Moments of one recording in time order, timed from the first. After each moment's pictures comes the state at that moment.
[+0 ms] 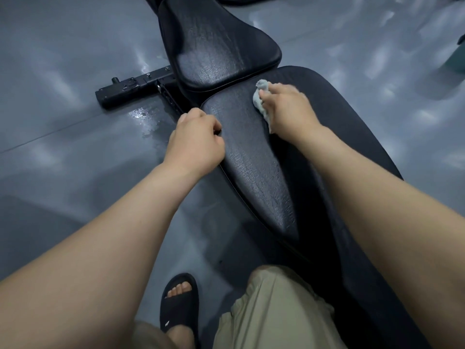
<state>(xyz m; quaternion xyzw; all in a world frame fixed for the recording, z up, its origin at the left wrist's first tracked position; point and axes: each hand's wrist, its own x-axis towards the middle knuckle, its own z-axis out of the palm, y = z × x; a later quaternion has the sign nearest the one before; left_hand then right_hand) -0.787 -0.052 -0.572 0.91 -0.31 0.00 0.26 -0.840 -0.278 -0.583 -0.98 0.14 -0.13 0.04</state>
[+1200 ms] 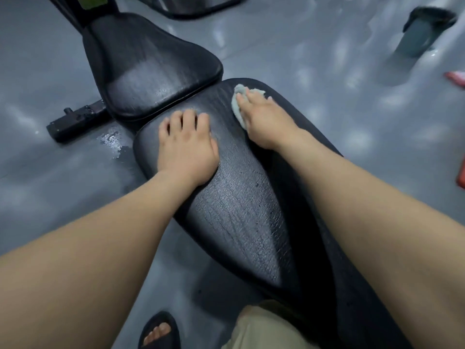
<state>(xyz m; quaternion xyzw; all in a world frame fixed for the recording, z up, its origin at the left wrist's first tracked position) -0.790 -0.167 -0.601 0.90 -0.41 0.14 0.08 -0.856 -0.359 -0.596 -0.98 0.19 -0.04 0.06</state>
